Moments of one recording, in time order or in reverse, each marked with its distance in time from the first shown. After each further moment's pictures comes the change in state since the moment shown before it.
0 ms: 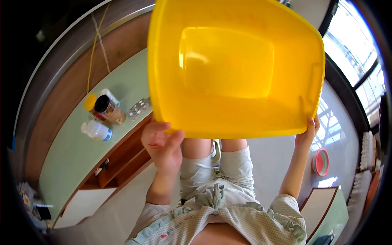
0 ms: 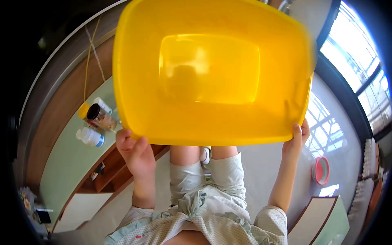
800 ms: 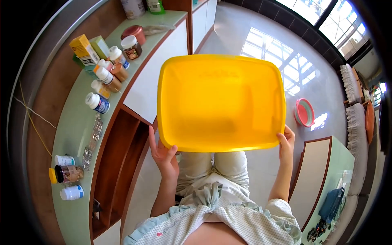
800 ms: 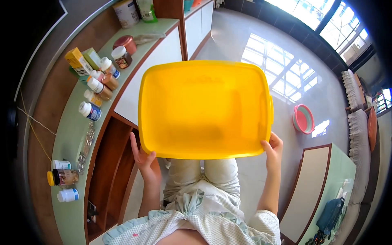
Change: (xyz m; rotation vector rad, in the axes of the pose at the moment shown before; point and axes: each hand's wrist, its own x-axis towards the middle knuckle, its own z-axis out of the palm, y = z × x) left_hand -0.079 -0.151 0.058 -0.019 0.183 -0.744; right_hand -0.060 -0.010 -0.136 -0.362 0.113 0.414
